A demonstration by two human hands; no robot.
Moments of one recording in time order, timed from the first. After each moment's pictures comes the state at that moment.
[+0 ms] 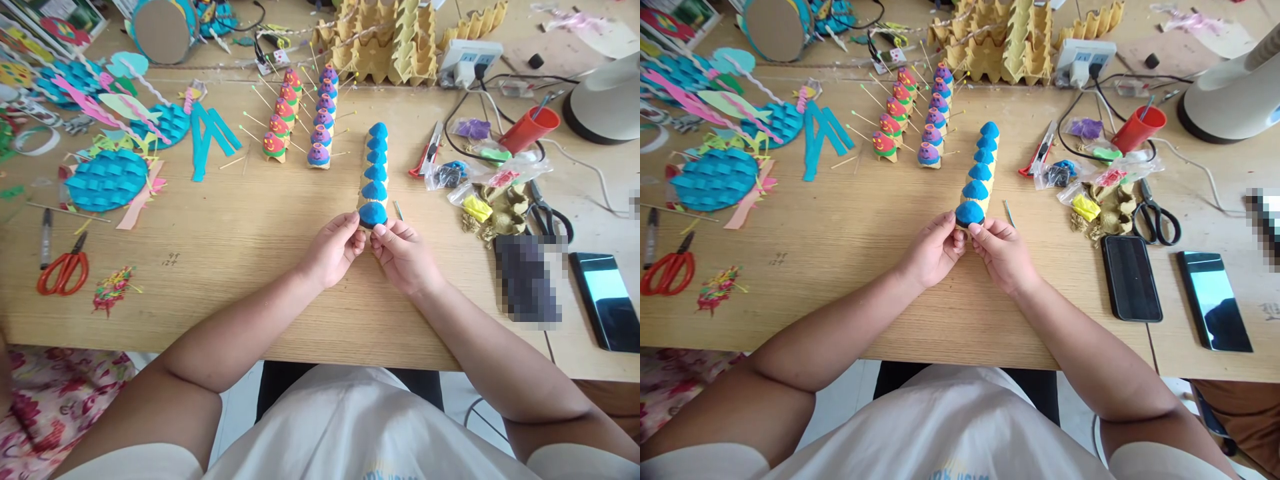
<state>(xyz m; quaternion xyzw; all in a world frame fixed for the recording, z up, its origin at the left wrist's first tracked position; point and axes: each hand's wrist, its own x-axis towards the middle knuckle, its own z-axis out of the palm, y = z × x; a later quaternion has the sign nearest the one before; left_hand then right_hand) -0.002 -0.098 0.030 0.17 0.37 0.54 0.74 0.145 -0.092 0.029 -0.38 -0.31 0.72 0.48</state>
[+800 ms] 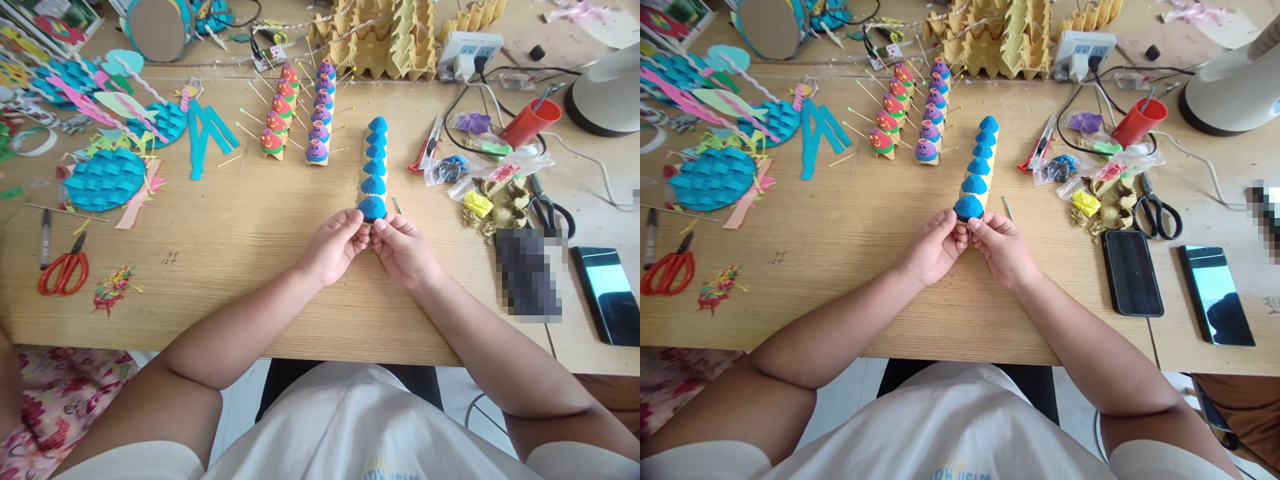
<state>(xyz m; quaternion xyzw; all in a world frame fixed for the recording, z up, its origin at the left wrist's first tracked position) -0.003 -0.100 0.027 0.20 0.35 0.54 0.74 0.145 -0.090 0.029 -0.37 -0.31 0.74 0.47</state>
